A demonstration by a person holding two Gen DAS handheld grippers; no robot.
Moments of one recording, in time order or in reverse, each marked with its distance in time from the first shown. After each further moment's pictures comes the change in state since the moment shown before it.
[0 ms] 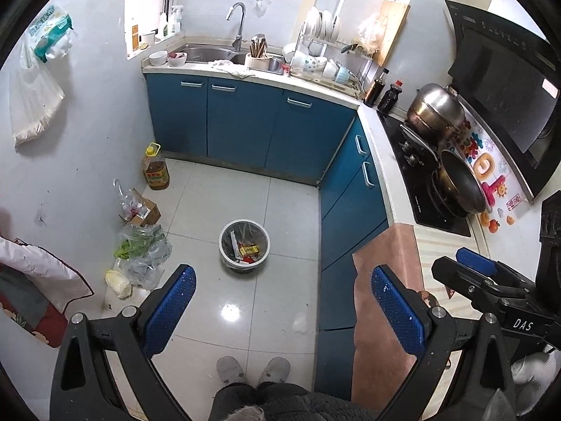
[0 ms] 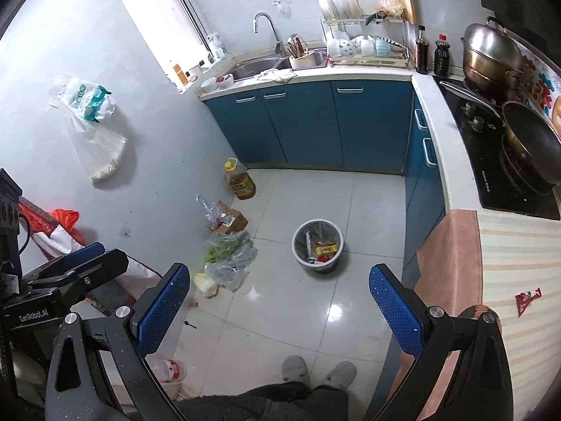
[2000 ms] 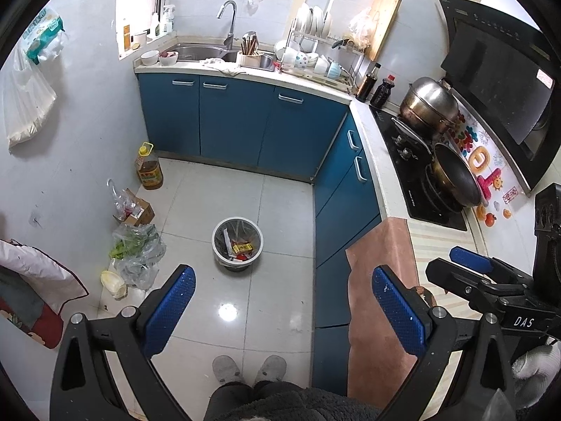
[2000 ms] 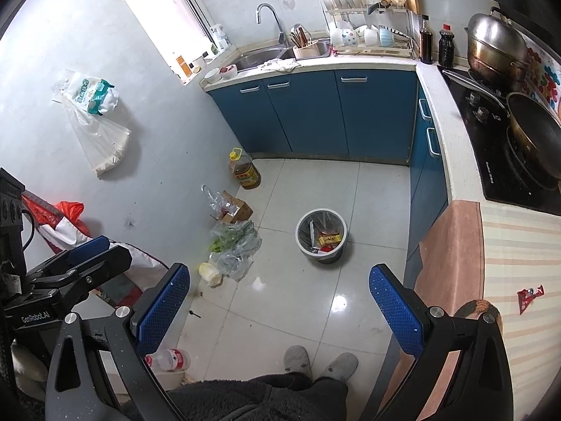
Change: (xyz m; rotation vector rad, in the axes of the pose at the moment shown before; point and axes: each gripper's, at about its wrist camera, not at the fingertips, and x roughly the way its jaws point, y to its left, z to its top) left arm 0.006 -0.014 -0.009 0.021 0.015 -0.021; right arm 0.005 -0.017 -0.005 -0.004 0.046 0.024
